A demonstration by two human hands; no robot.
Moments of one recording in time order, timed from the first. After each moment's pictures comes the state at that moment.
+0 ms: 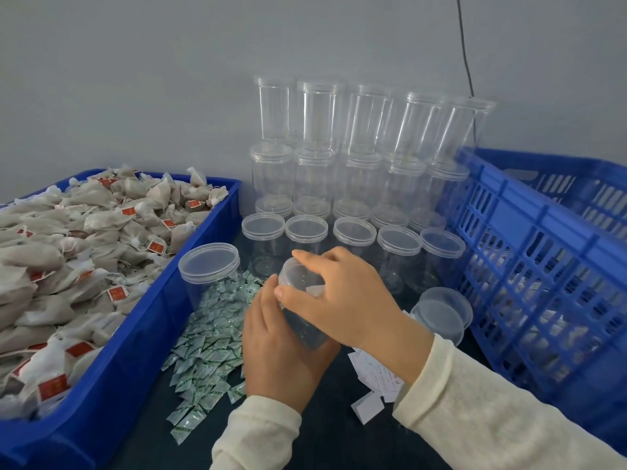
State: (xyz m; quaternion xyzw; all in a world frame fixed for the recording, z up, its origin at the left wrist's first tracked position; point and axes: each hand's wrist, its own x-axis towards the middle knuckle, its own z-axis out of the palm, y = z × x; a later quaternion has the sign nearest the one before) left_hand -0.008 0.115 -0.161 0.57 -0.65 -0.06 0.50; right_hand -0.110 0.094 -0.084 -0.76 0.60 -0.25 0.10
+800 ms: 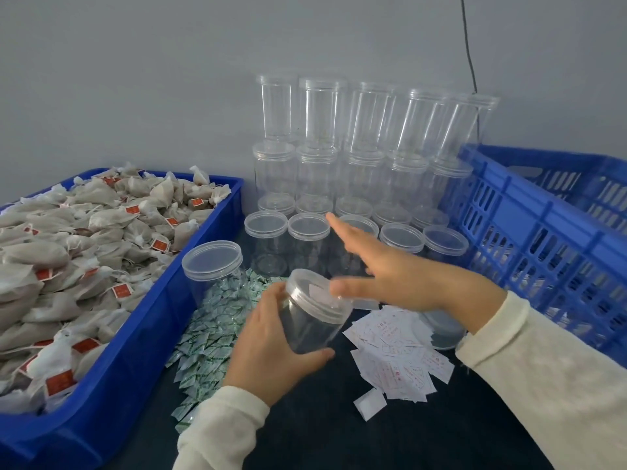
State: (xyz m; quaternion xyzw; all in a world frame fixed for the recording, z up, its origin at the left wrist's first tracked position) left_hand 0.027 0.108 -0.158 0.53 -0.71 -0.24 0.40; right_hand -0.171 0.080 -0.050 -0.80 0.50 -0.10 0.30
